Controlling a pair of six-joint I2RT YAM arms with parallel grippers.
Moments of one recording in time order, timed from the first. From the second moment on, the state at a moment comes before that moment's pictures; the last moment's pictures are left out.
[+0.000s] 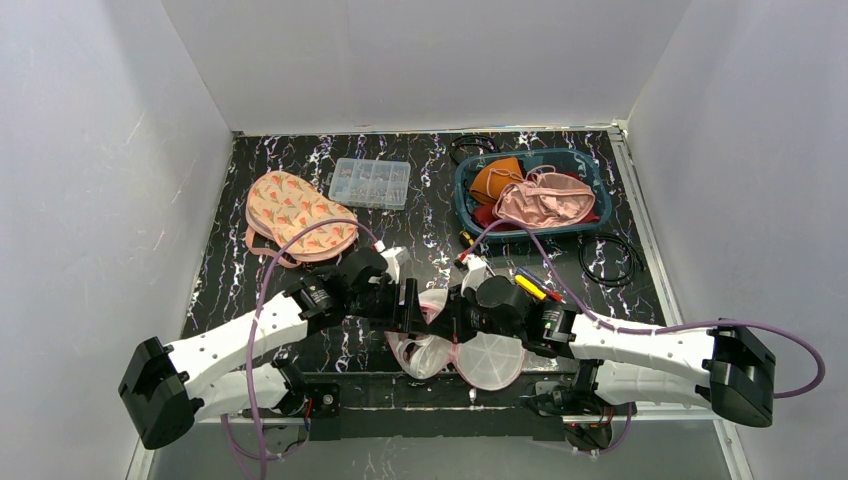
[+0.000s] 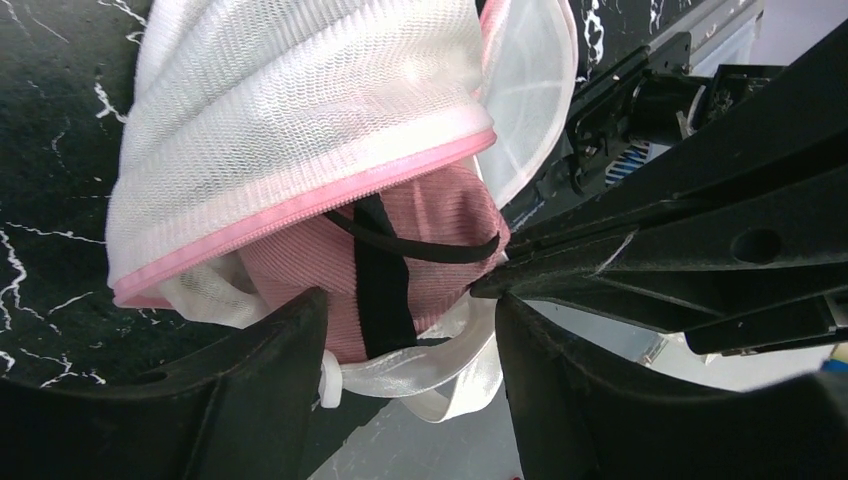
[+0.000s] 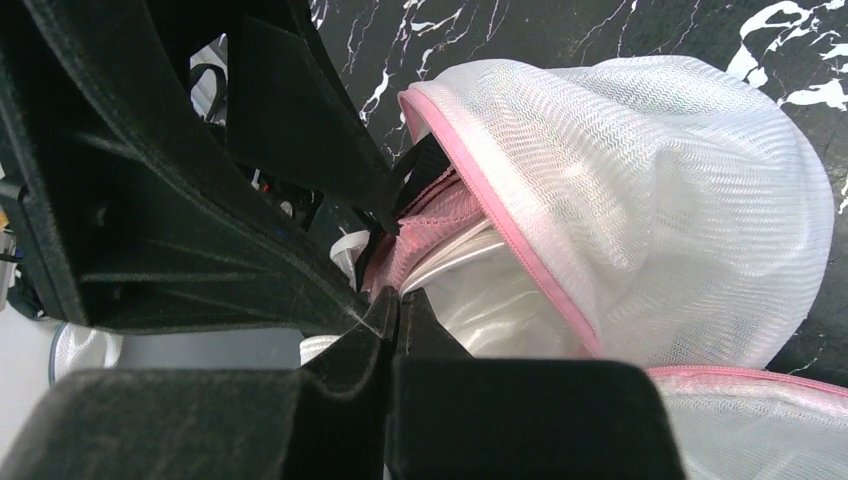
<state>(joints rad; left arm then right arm) -0.87 1.05 0.71 -0.48 0.31 -0.76 1.19 1.04 0.56 -0.01 -0.02 0.79</state>
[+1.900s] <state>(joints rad) -0.91 1.20 0.82 -0.49 0.24 -0.73 1.19 0.97 0.50 -0.04 -0.02 0.74</state>
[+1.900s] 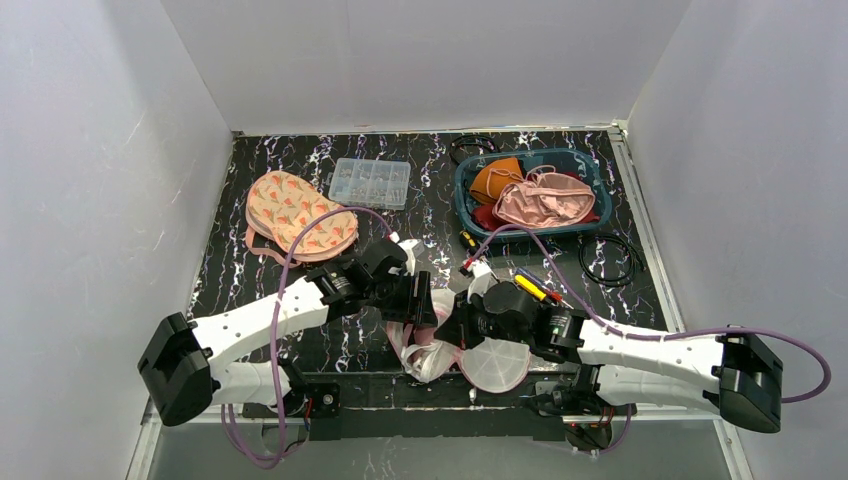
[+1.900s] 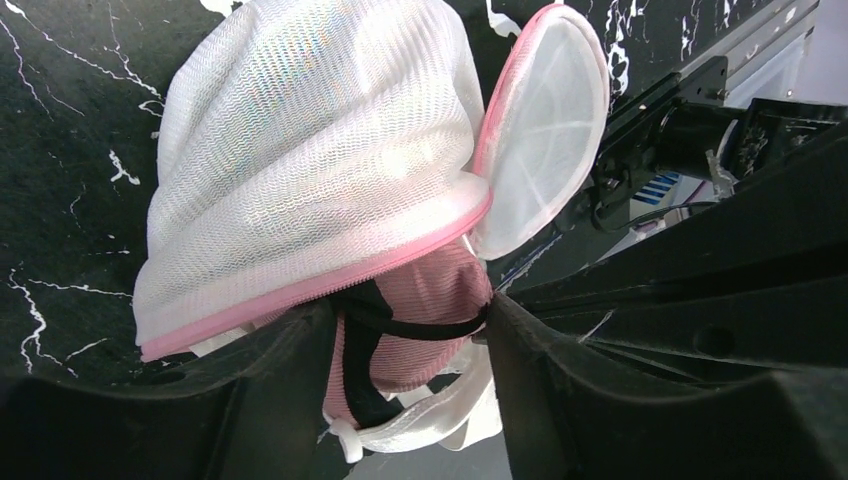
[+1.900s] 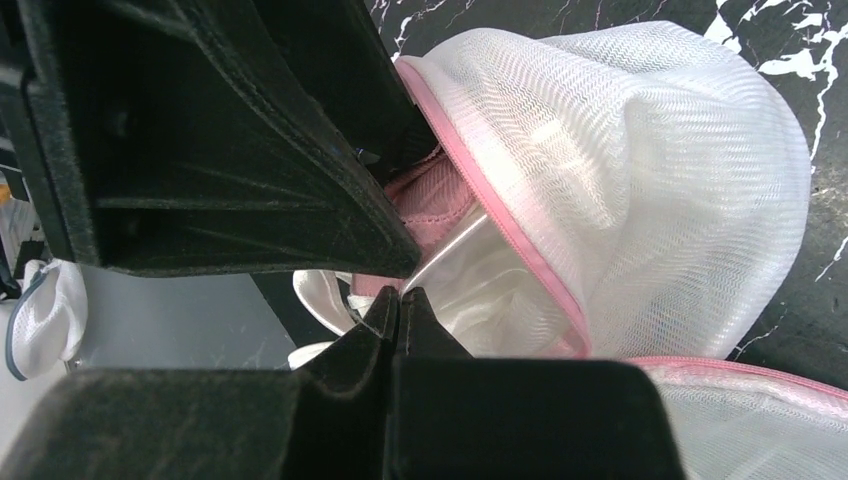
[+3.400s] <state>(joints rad) -0.92 1.13 0.79 -0.53 0.12 -0.76 1.18 1.00 0.52 -0.11 0.04 0.84</state>
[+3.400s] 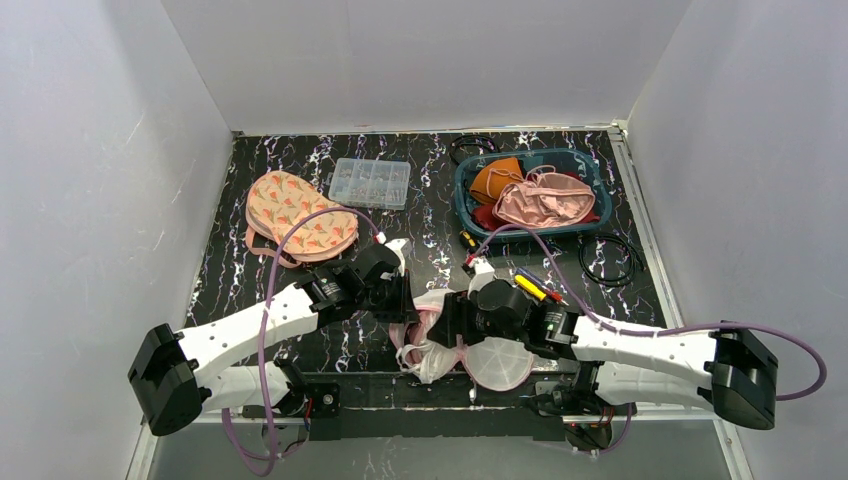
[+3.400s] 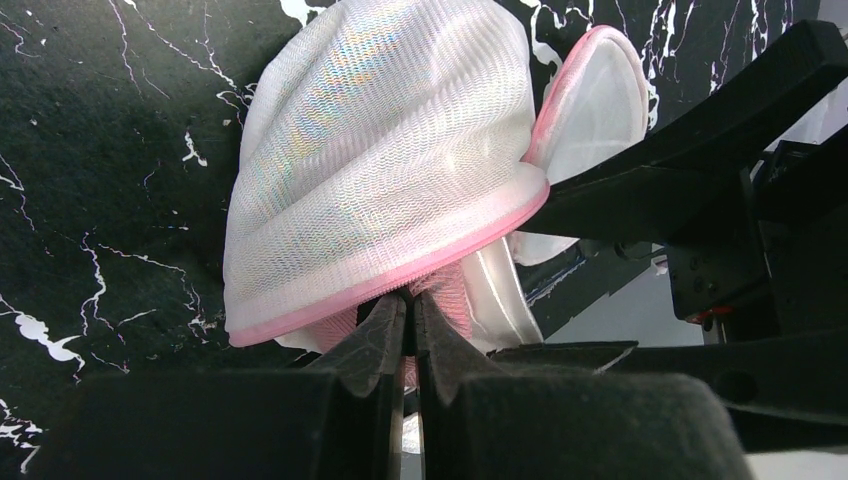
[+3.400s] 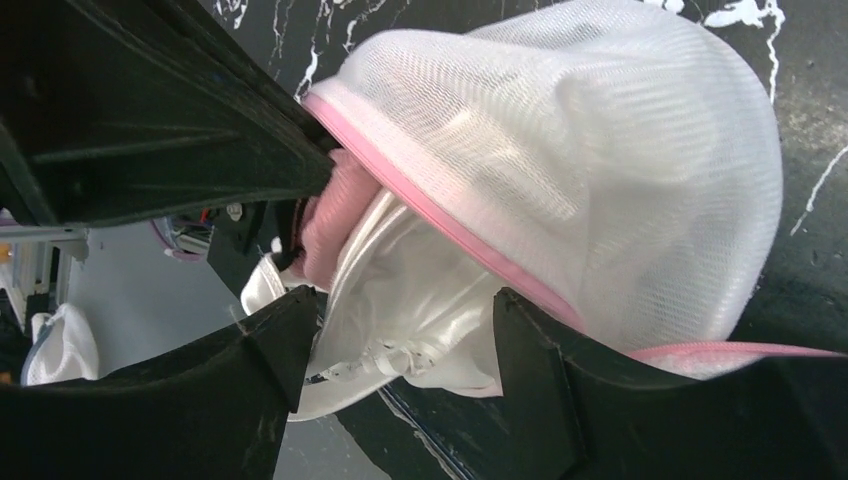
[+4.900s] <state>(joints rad) -0.92 1.13 0.77 -0.55 0.03 -0.79 1.18 1.10 0.85 -0.37 -0.23 0.52</state>
